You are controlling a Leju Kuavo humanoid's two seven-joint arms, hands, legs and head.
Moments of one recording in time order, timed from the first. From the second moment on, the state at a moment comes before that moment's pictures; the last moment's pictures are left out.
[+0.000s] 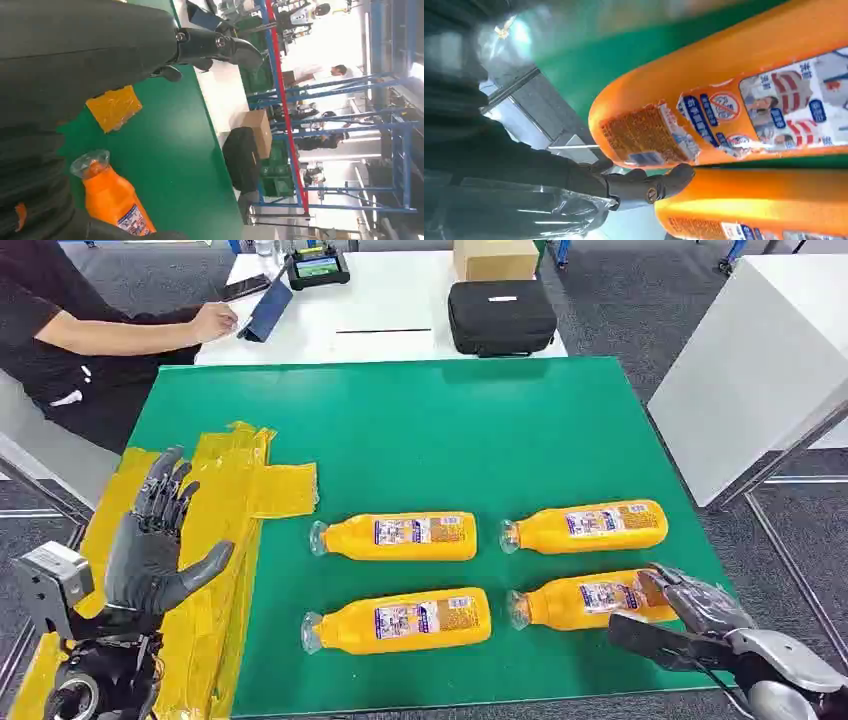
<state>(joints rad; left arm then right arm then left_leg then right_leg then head) 0.09 0.10 -0.06 -1.95 0.05 -0.02 -0.14 0.11 -0.68 0.19 -1.65 0.69 0.27 0.17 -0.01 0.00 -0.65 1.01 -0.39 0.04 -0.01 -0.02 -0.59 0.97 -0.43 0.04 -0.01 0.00</state>
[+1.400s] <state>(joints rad) 0.00 0.08 -0.13 -1.86 0.05 -0.02 -0.13 -0.11 -0.61 0.43 -1.33 0.93 0.29 0.17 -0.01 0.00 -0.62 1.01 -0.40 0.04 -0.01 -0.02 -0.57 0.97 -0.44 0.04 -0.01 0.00</state>
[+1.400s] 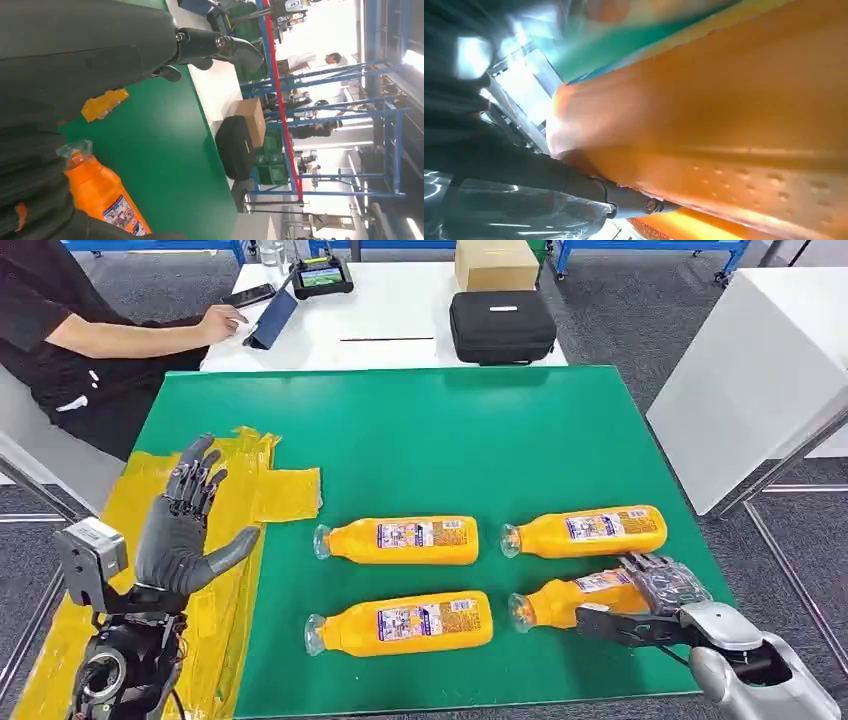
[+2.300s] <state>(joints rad) -0.02 0.09 -0.16 -1.82 0.09 0.01 -0.15 -0.05 -0.67 0.43 -1.35 0.68 0.33 0.15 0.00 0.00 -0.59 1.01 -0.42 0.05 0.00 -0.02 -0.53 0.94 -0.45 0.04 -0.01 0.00</state>
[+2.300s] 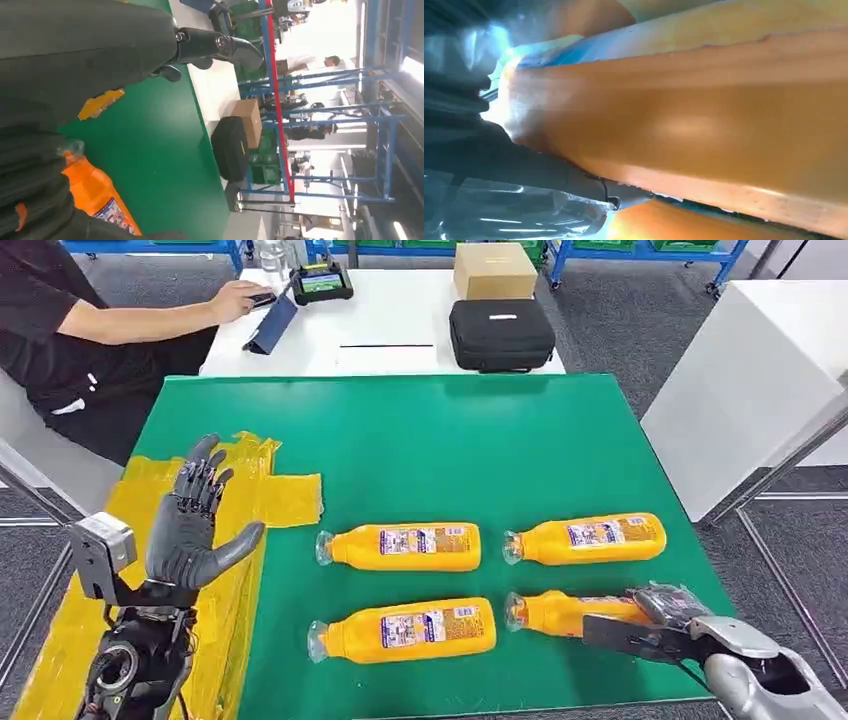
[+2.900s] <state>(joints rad) 0.12 0.09 -0.06 -1.92 0.20 0.00 -0.16 0.25 -0.68 -0.17 -1.82 0.03 0.38 -0.05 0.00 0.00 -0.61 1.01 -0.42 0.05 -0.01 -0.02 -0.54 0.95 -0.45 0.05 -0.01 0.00</state>
